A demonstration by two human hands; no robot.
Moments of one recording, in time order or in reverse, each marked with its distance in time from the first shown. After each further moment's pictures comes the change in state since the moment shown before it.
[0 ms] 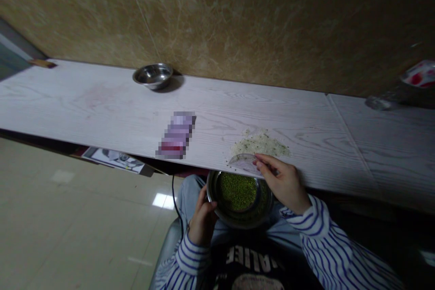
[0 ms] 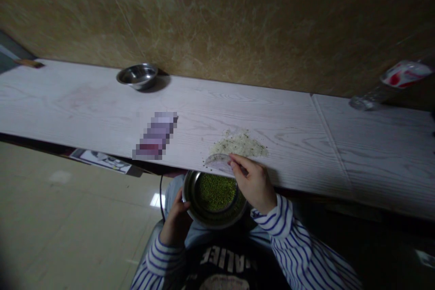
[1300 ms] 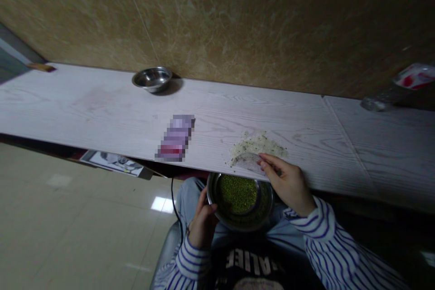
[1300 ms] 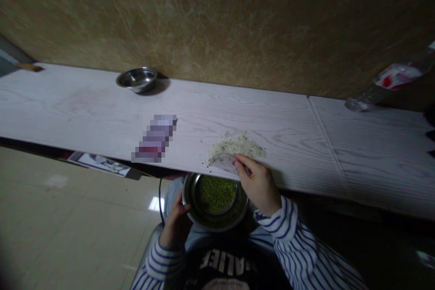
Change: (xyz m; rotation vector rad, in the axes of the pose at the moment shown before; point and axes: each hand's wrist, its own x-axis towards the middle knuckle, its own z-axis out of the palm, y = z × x) left_hand -0.004 0.003 0.009 -0.036 0.055 -0.018; right_hand -0.001 0.002 -0.010 -0.059 0.035 0.008
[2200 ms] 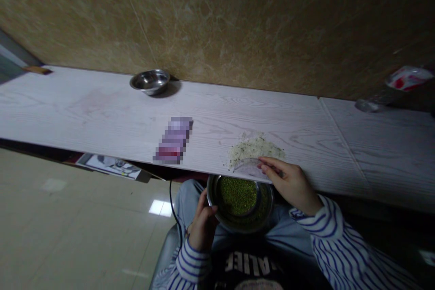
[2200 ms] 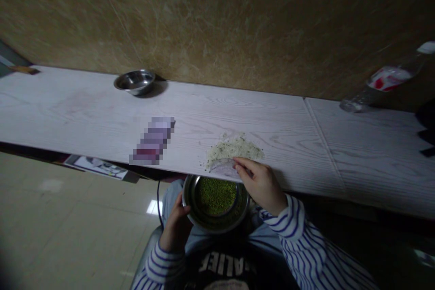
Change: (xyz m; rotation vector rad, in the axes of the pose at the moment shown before) left_hand -0.001 -0.001 0.005 0.018 -0.011 0.011; right_hand 0.004 0.010 -0.015 -0.018 -0.141 0.003
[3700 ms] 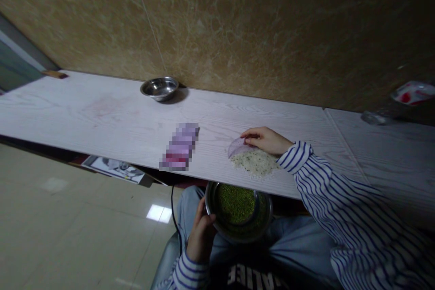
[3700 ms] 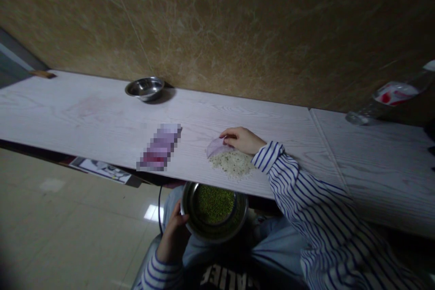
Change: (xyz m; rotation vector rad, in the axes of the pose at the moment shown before) left_hand 0.005 0.002 -0.014 -0.021 0.049 0.024; right_hand 0.148 -0.012 0.013 0.078 -0.458 -0.077
